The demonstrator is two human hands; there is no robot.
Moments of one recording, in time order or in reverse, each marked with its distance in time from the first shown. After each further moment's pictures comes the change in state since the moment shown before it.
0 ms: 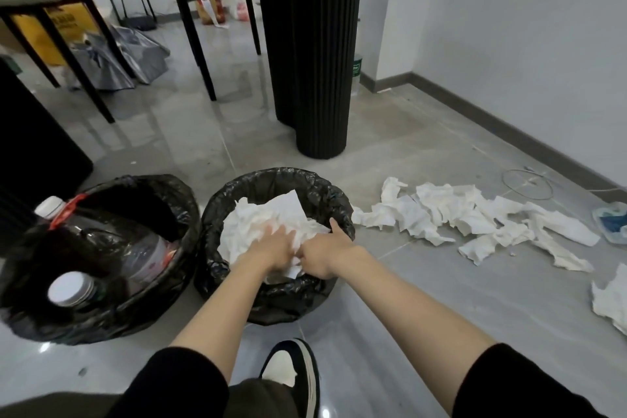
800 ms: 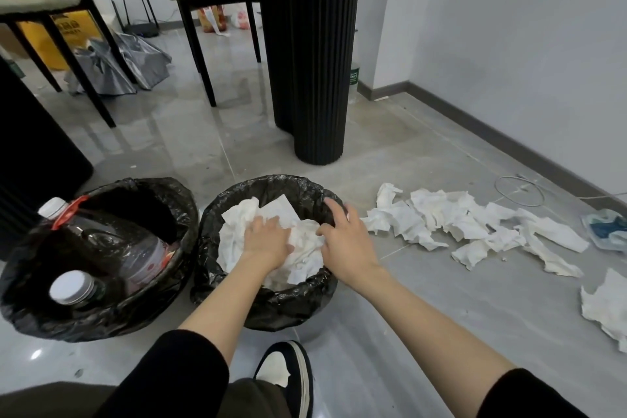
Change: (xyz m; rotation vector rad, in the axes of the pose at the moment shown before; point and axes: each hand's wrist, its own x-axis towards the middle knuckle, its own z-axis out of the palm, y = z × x) left_hand -0.018 0.015 -0.017 0.221 0.212 -0.082; right_hand -0.029 0.023 0.023 0.285 0.676 0.150
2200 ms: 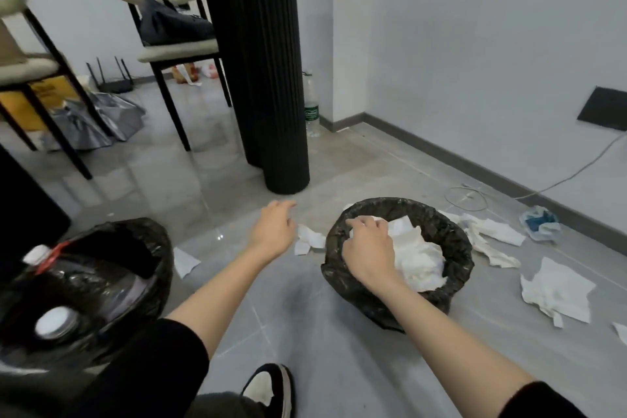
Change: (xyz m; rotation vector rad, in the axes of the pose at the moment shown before) left_hand -0.038 0.075 -0.079 -0.487 0.429 0.182; right_hand -0.062 0.053 -0.086 0.116 0.146 0.432
